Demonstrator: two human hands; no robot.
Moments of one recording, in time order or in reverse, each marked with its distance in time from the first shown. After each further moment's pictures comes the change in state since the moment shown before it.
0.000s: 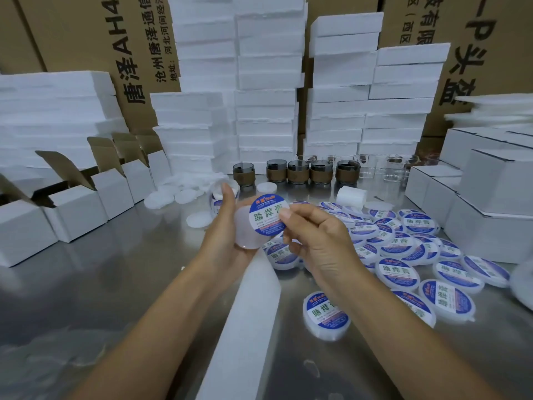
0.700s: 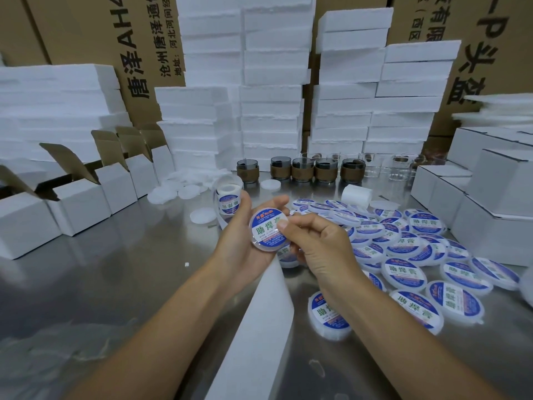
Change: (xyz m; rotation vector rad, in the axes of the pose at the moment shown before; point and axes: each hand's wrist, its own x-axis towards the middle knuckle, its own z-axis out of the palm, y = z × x) left_hand 0.002 -0.014 0.000 -0.080 -0.015 -0.068; right_hand 0.000 0.012 0.003 -0.124 0.148 0.071
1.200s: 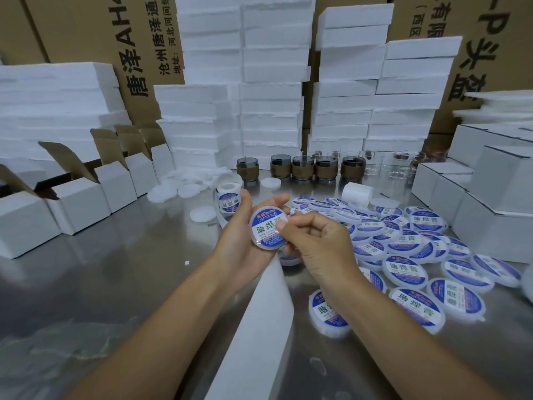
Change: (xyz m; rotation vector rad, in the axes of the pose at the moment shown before) left_hand -0.002 0.001 0.001 0.009 0.029 -0.024; right_hand -0.001 0.002 0.002 -0.019 0.007 -0.047
